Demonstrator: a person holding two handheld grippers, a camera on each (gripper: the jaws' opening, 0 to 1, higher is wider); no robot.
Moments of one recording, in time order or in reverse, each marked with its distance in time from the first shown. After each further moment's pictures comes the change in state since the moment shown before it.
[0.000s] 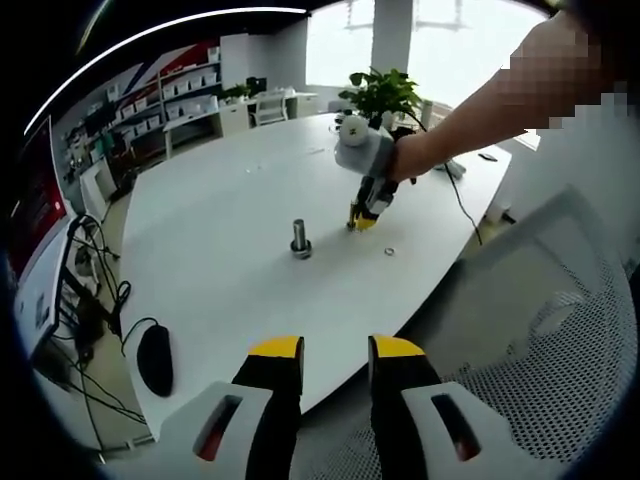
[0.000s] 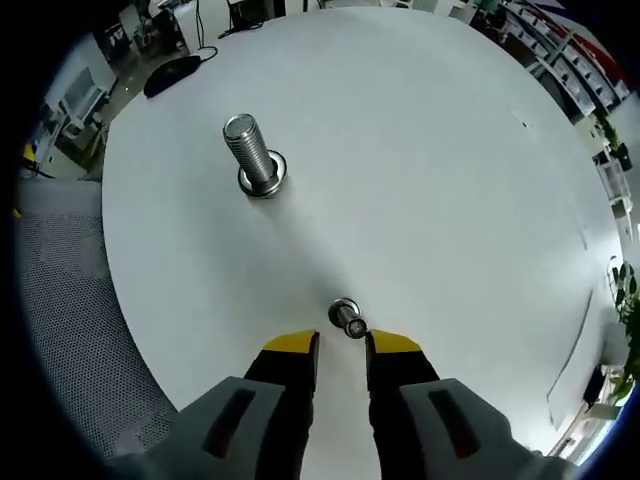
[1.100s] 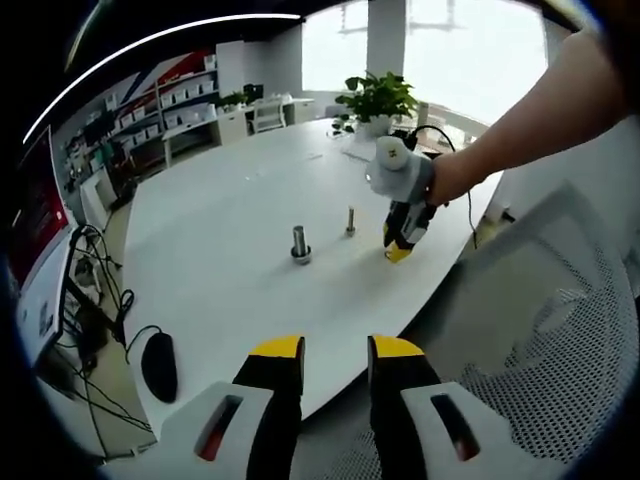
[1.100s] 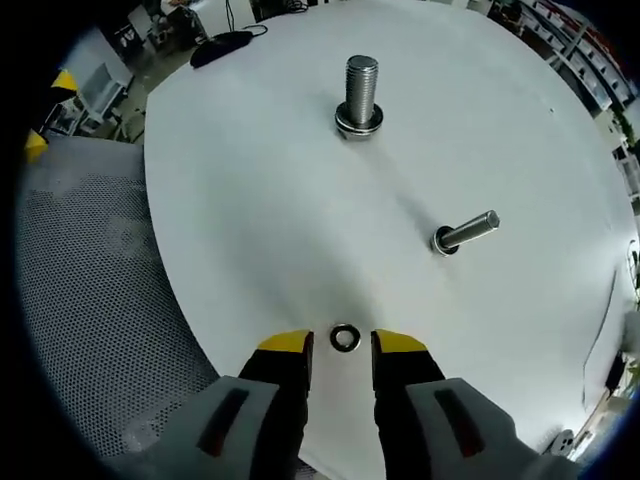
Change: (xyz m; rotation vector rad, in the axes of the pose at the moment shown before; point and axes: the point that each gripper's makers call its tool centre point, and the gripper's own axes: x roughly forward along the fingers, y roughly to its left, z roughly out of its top) left arm -0.006 0.000 0.004 0.022 -0.026 0.012; right arm -0.003 0.068 -0.033 -0.002 0.018 0.098
